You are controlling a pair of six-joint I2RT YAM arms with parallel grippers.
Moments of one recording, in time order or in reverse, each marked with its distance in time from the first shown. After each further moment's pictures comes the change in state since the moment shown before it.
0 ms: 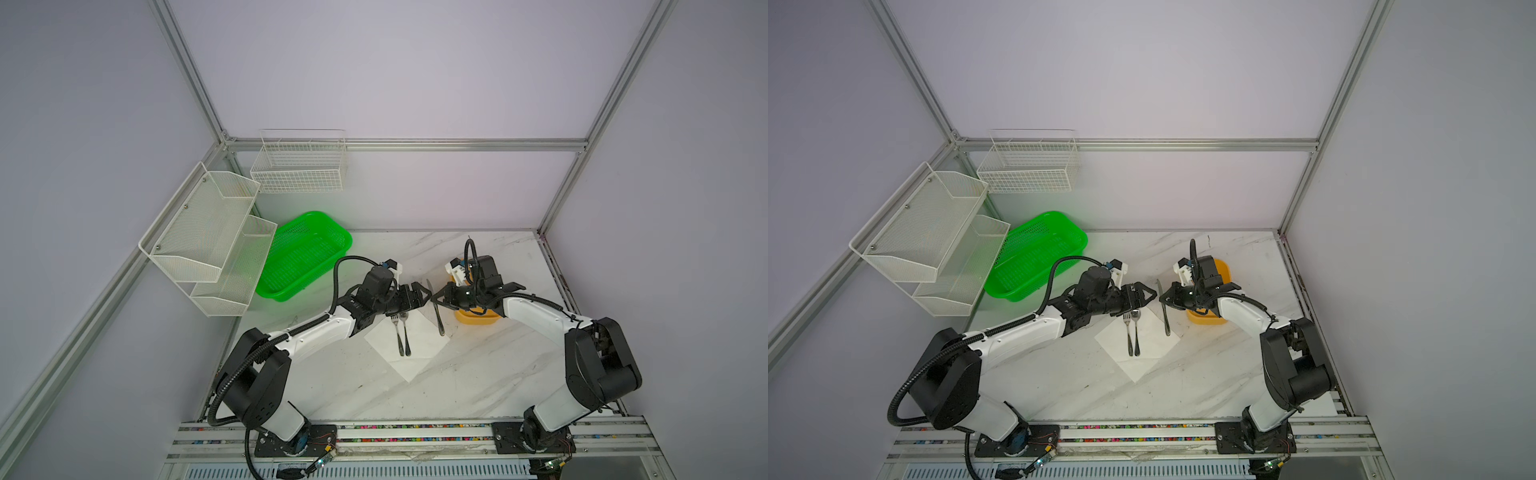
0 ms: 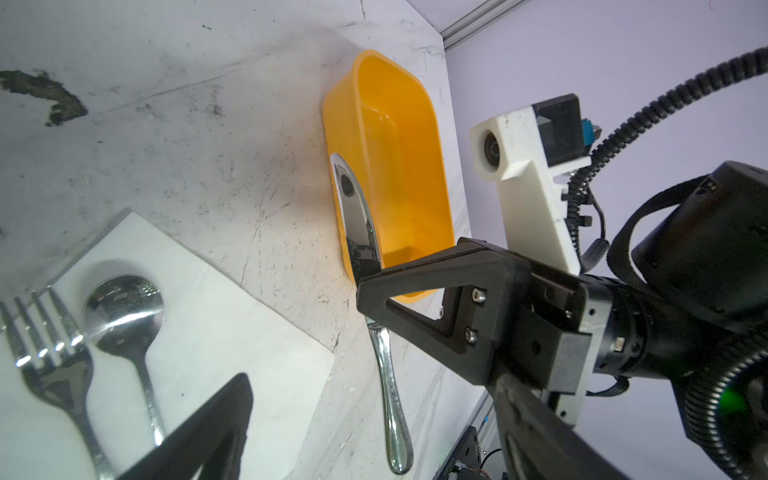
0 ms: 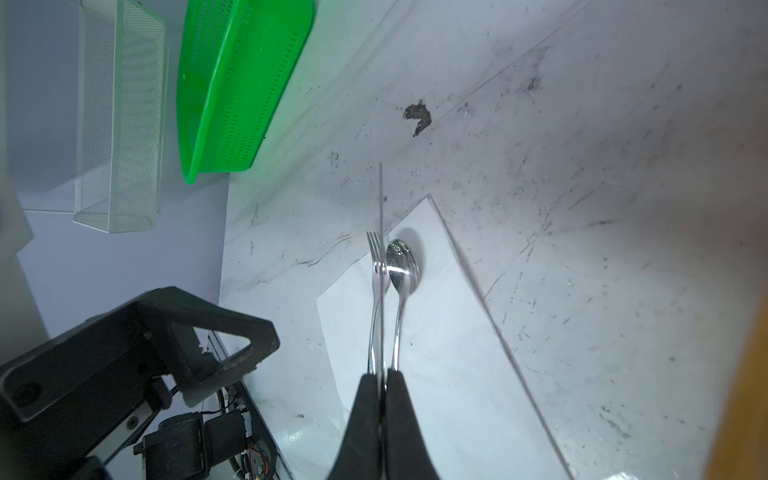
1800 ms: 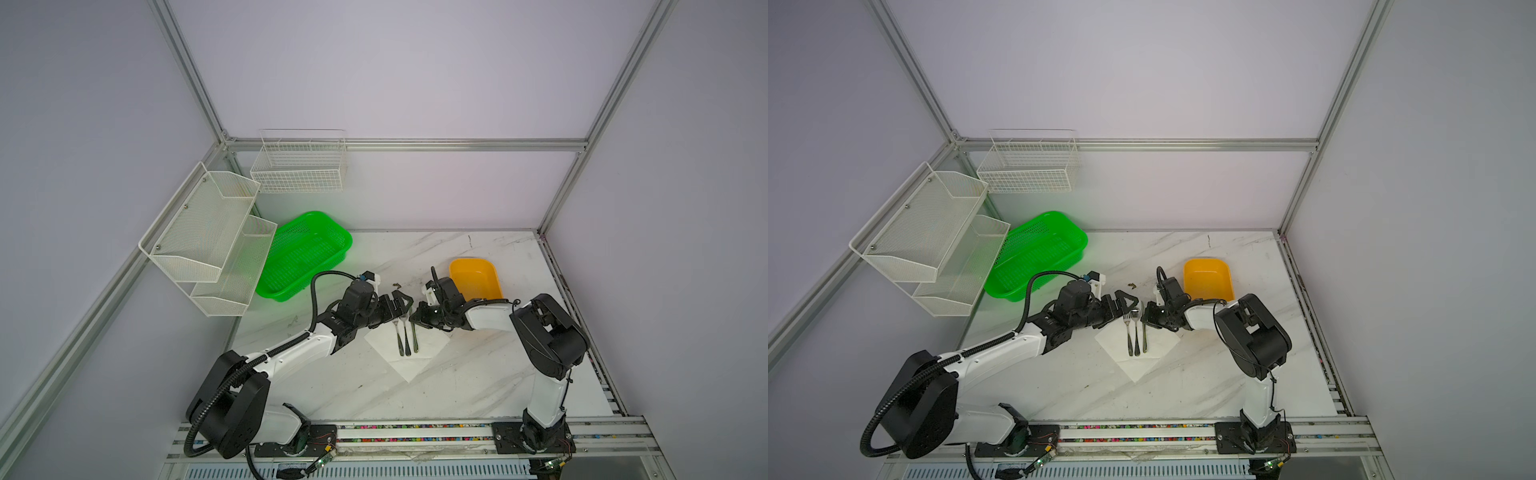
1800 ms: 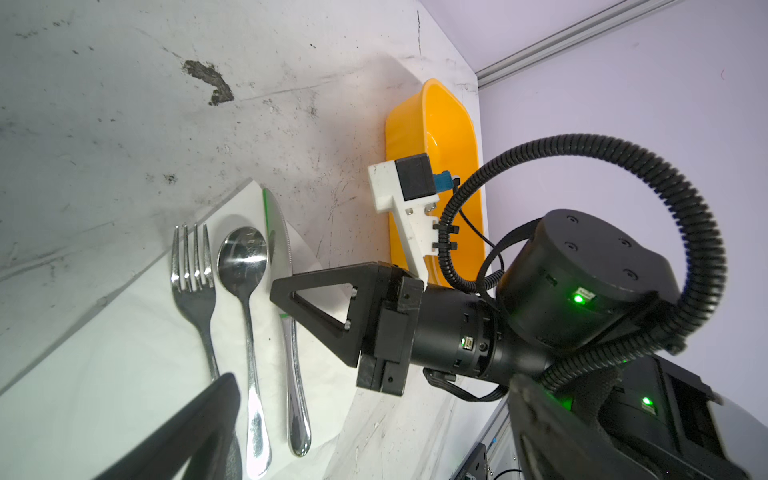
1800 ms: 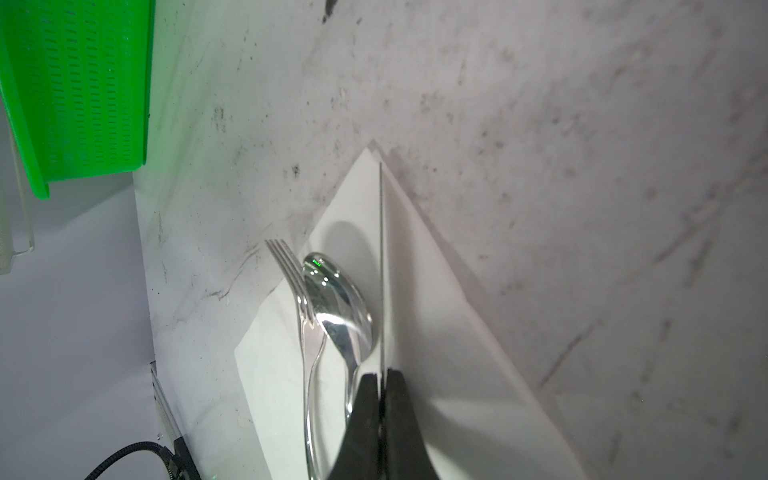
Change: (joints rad) left arm 0.066 -0.152 -0.196 0.047 -0.040 -0.058; right arm 0.190 0.287 -0.026 0.257 0.176 0.209
